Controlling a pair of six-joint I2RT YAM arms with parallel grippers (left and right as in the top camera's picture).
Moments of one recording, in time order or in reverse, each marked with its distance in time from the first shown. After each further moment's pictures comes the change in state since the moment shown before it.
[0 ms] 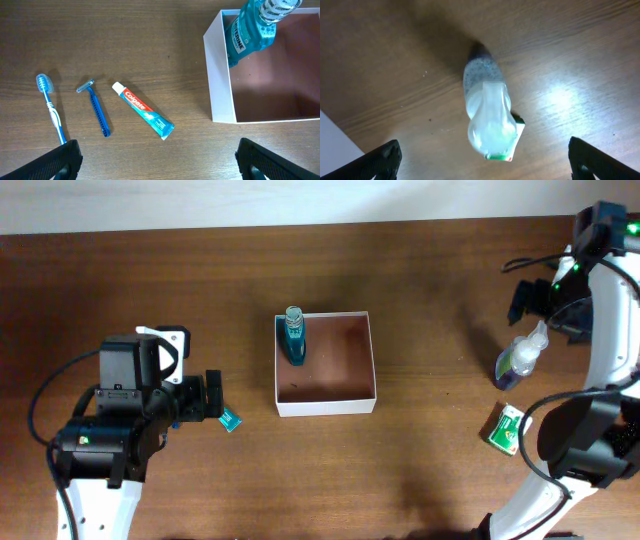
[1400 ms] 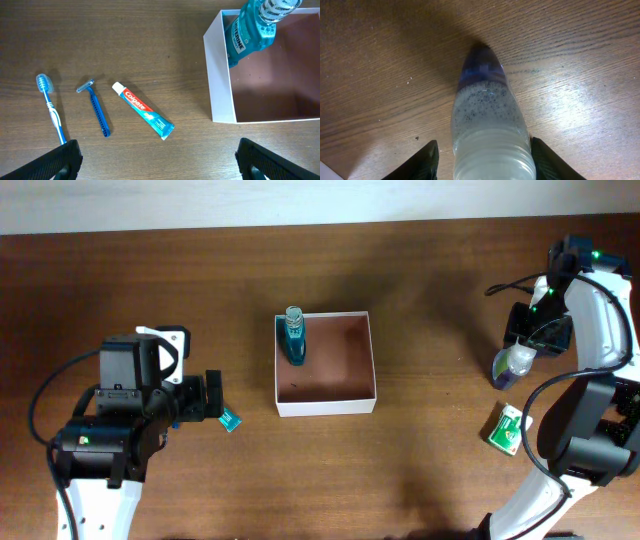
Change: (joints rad) left arm 0.000 0.000 0.000 0.000 0.000 0.000; right arm -0.001 0.010 -0.269 0.224 -0.025 -0.041
